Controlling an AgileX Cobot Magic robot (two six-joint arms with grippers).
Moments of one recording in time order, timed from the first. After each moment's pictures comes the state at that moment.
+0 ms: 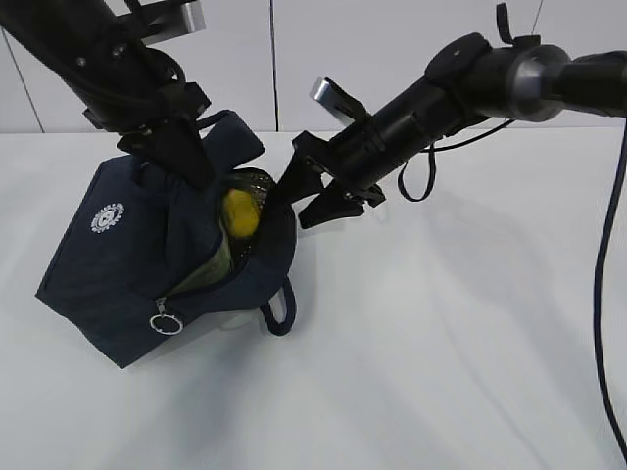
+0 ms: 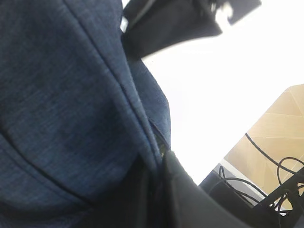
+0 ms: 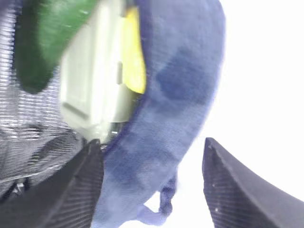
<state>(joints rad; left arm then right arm) -0.32 1.87 -1.62 -0.50 1.21 0.36 0.31 2.37 -1.93 0.97 1.17 -0.50</state>
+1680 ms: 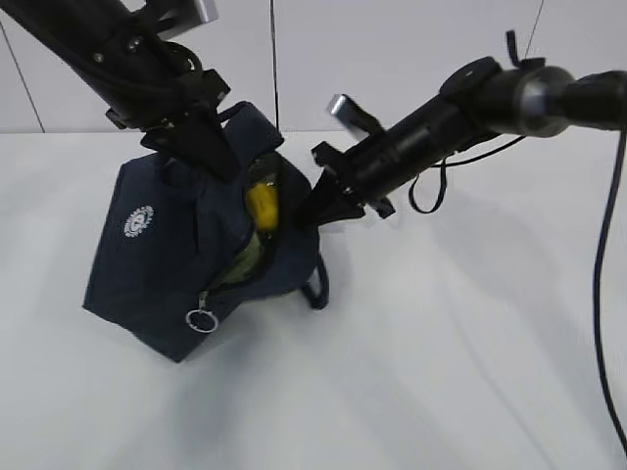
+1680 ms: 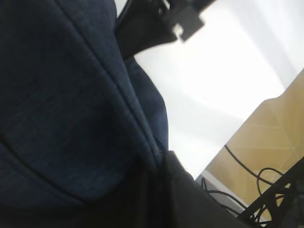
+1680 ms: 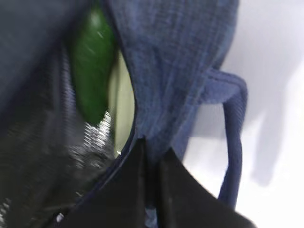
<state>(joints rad) -0.34 1.87 -1.62 -0.59 1.18 0.38 0.25 2.42 -1.93 1.03 1.20 -0.55</state>
